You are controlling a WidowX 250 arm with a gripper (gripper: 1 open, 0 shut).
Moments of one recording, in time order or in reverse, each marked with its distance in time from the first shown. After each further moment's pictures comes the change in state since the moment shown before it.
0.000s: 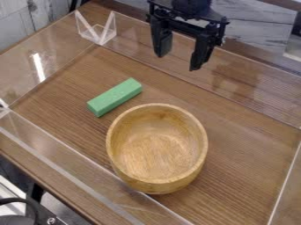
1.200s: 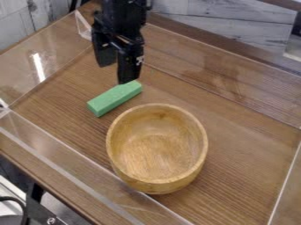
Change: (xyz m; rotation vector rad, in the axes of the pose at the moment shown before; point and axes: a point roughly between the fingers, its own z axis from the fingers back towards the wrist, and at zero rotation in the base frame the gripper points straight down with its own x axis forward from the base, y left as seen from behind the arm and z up) arm -0.042 0.074 -0.025 0.002 0.009 -0.288
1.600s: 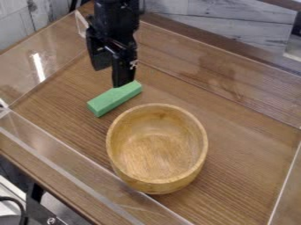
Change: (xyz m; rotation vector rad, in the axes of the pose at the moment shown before) arm -0.004 0.007 -0.007 0.002 -0.024 0.013
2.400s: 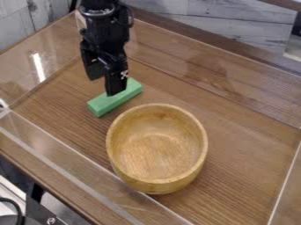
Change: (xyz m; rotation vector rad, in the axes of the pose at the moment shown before) arm -0.004 0.015 -0.025 -0.031 -0.002 0.004
